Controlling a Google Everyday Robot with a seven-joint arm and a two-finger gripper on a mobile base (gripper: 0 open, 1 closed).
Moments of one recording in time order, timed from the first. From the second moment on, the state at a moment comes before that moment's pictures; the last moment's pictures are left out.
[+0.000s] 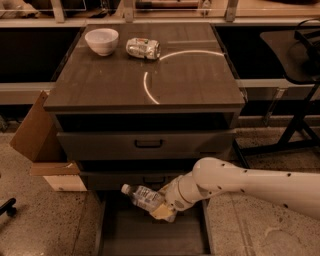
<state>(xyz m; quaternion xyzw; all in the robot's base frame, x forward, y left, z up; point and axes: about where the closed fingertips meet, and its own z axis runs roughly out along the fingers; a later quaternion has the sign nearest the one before) 0.451 0.002 0.533 -0.53 0.78 0.25 0.21</state>
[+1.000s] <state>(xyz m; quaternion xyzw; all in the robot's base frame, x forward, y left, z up) 0.445 -0.003 0.433 -0.48 0.80 0.32 0.17</state>
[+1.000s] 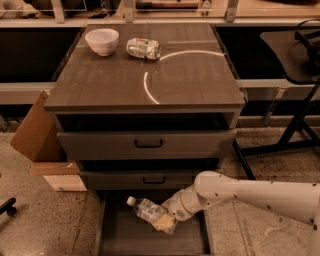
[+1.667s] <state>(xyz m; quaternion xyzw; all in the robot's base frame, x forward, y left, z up) 0.447 -0.011 0.392 -0.50 0.81 0.26 0.15</state>
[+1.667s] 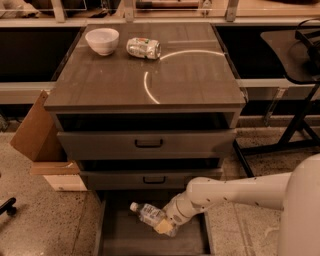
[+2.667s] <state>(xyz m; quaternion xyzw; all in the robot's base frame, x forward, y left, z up) 0.466 -0.038 0.318 -0.48 0.82 0.28 0.17</state>
